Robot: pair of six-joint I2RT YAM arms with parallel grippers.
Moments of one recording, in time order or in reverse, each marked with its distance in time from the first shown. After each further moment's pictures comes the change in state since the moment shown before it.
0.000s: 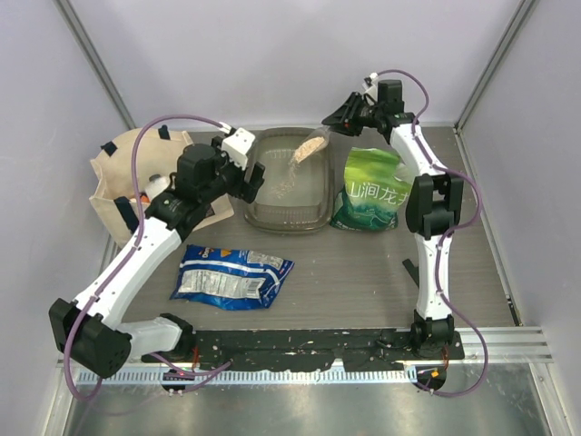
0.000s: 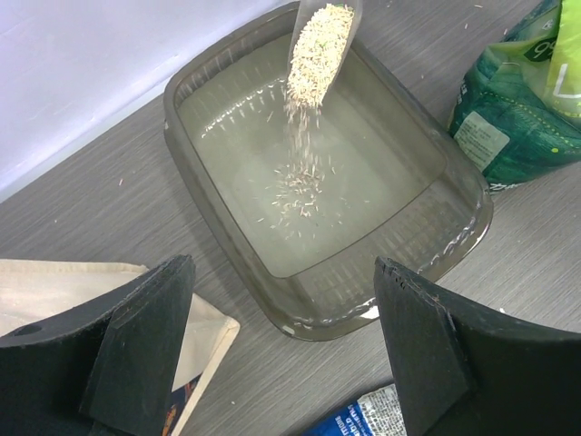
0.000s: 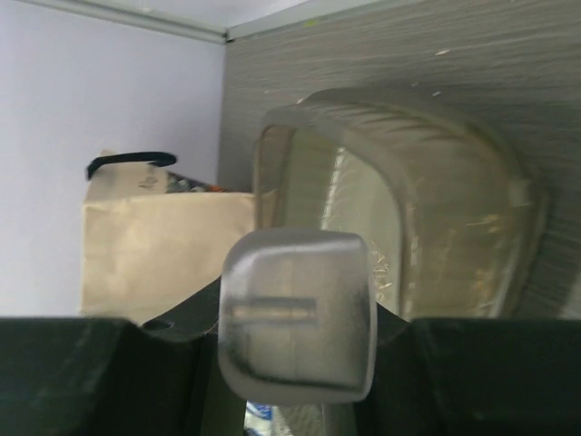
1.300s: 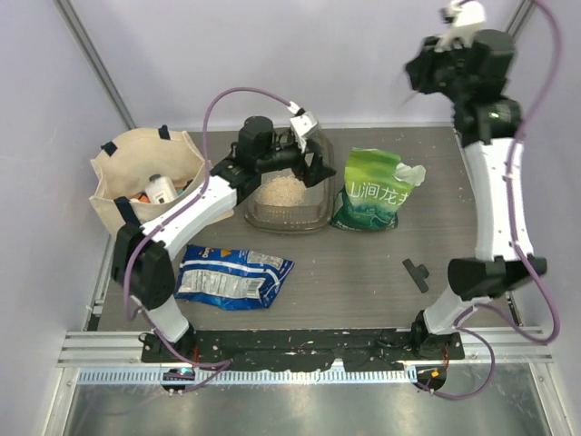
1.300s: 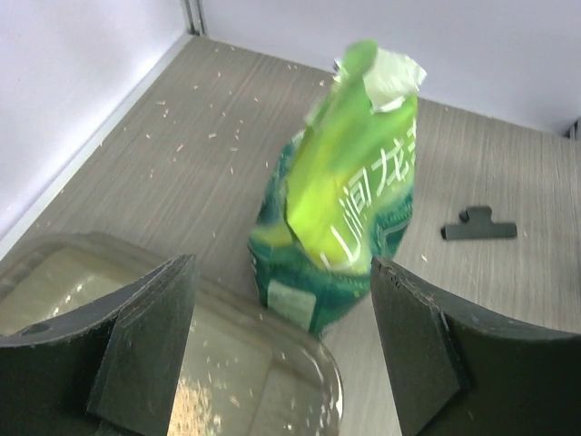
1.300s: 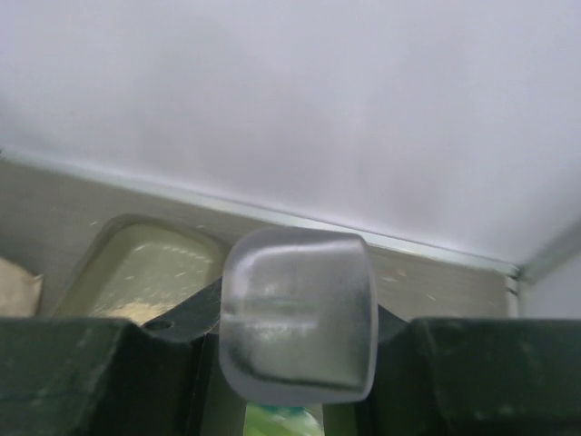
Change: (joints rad) left arm -0.131 0.424 0.253 0.332 0.491 -0.080; right arm 0.009 -0.647 0.007 -0.319 0.583 -0.849
